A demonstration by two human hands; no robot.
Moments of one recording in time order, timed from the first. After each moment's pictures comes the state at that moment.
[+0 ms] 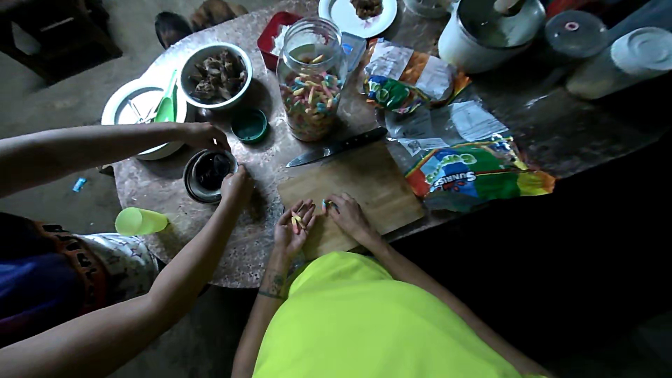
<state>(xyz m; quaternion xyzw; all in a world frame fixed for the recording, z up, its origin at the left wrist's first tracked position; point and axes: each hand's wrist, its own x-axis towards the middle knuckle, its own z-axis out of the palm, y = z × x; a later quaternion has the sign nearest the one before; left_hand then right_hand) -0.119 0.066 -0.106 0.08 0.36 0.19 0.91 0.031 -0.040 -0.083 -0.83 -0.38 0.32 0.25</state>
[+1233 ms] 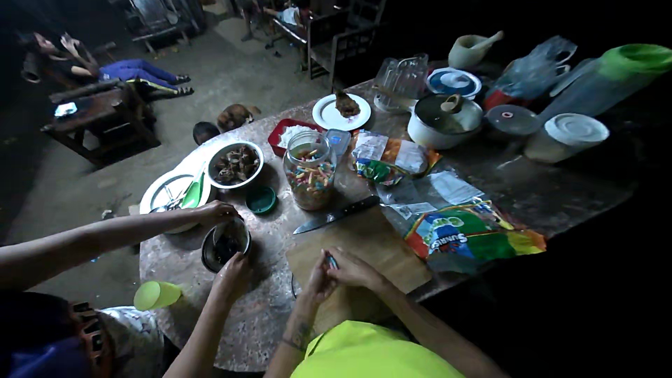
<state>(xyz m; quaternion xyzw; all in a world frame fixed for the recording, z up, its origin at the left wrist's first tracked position) -0.053 0.062 -0.074 0.31 0.35 0.03 0.89 0.055 -0.014 -0.018 -0.76 -0.42 0.45 0.23</state>
